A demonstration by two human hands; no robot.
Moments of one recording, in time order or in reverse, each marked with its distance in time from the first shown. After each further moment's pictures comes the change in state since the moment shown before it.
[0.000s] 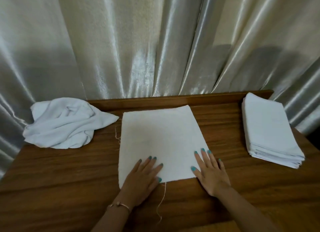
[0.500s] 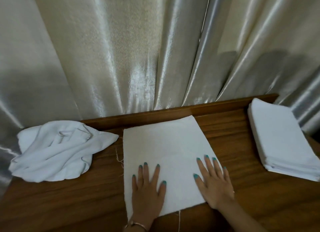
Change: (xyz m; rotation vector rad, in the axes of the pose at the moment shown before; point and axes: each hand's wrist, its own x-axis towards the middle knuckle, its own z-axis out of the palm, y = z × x) left_hand 0.047 -0.019 0.009 -0.166 0.066 -0.427; right_hand 0.040 -0.038 -0.011 0.083 0.069 0.138
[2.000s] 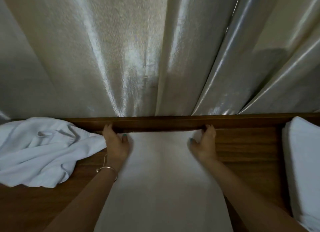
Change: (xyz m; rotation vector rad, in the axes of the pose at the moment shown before) left_hand 0.184 -0.028 -0.085 -0.610 0.505 -0.446; right_hand 0.217 -0.026 -0.062 0.872 0.212 0.120
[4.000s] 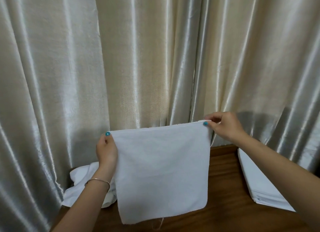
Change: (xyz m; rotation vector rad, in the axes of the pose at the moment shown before) left_hand -0.061 0.112 -0.299 -0.610 0.148 0.141; right_hand -0.219 -0.226 -0.252 -0.171 0.298 -0.573
